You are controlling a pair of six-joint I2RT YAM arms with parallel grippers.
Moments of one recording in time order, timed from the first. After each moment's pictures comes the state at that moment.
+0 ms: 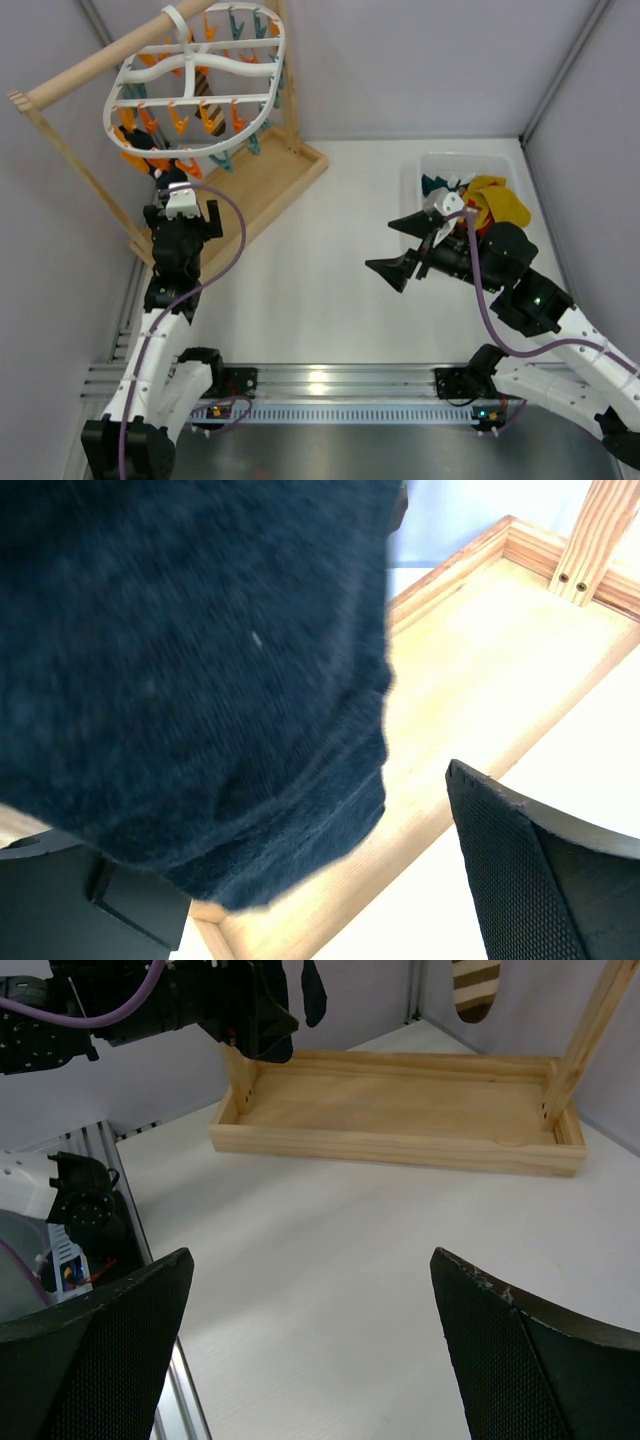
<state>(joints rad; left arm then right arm) -0.04 0.79 0.62 0.07 -0.26 0.09 0.79 0.73 0.94 -0.23 -0.27 0.05</state>
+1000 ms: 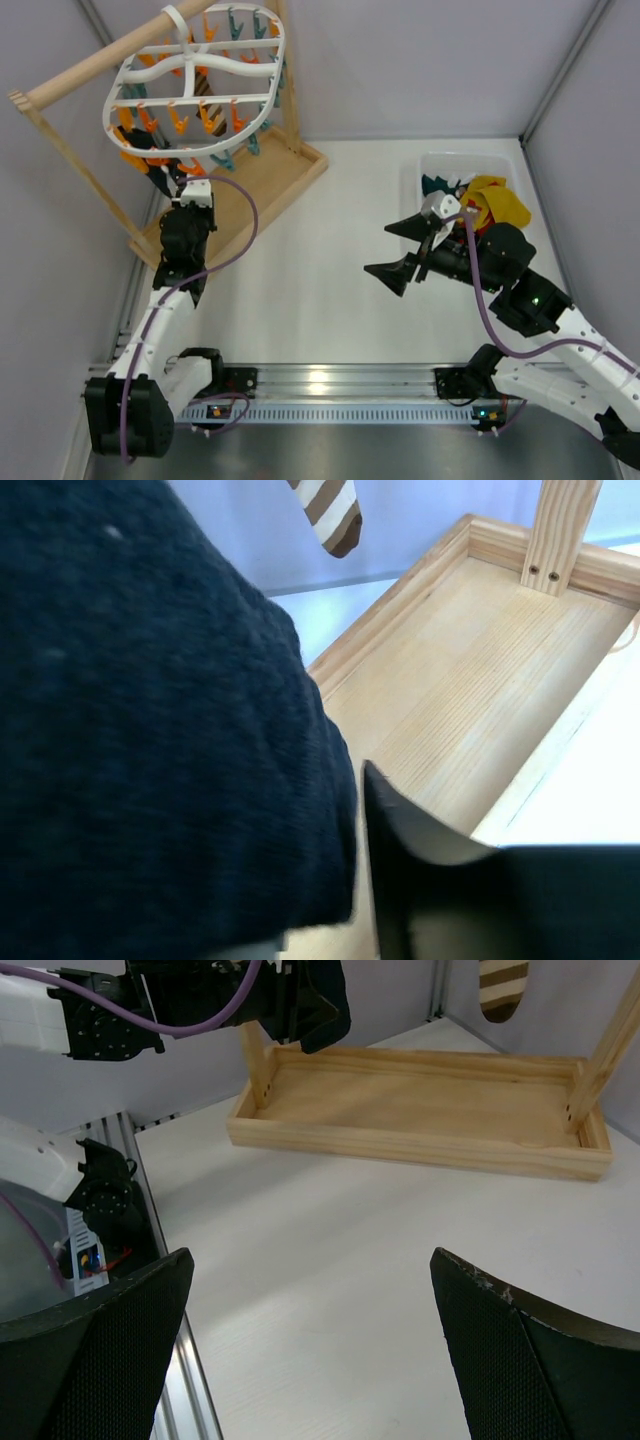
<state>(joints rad) -0.03 0.96 0.61 0.27 -0.13 0.21 0.79 0.73 0.92 -0.22 -0.32 0.06</state>
